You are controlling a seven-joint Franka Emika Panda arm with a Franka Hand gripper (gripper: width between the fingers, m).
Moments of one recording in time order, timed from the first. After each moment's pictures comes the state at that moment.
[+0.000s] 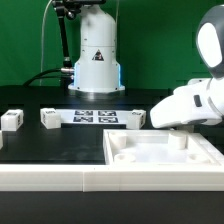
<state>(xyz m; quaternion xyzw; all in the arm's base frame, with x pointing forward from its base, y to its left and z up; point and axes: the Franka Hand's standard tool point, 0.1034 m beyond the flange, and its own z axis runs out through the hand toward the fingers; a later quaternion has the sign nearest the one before) 0.414 0.165 0.007 0.88 0.13 -0.46 0.06</state>
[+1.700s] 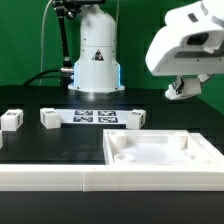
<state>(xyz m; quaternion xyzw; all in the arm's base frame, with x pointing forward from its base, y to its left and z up) 0.489 0.141 0.113 0.96 0.14 -0.25 0.03</state>
